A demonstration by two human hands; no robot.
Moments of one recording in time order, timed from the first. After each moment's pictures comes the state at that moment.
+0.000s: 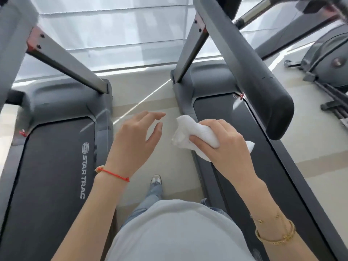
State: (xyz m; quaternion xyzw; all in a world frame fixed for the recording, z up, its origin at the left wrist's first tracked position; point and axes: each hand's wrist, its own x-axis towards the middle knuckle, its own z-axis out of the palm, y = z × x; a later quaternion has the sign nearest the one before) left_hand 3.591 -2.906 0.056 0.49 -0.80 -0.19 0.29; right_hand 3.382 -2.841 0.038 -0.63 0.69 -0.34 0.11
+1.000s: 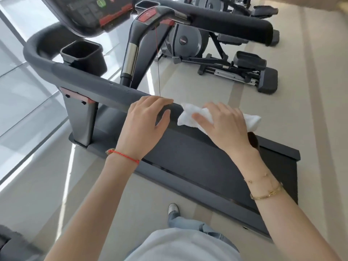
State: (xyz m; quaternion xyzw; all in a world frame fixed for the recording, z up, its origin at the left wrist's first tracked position) left_hand 3.353 -3.196 0.092 0.03 -0.95 -0.24 0.21; right_hand 3.253 -3.001 0.071 -0.27 0.94 -0.15 -0.13
